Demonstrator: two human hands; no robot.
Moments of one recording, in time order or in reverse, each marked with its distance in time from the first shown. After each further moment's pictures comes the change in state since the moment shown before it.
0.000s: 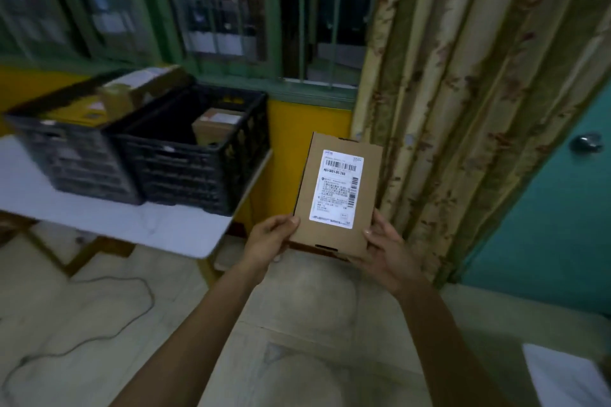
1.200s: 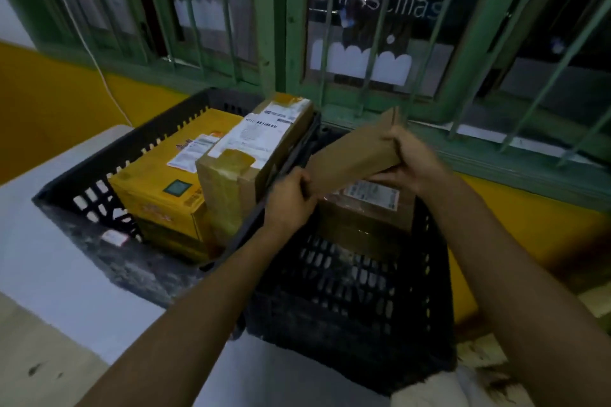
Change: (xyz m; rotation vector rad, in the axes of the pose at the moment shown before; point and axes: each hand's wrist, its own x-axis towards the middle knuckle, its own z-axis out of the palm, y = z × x) left_hand 0.477 0.139 -0.385 0.814 0.271 0.365; right_hand 0.524 -0.024 0.469 -0.376 0.035 0.077
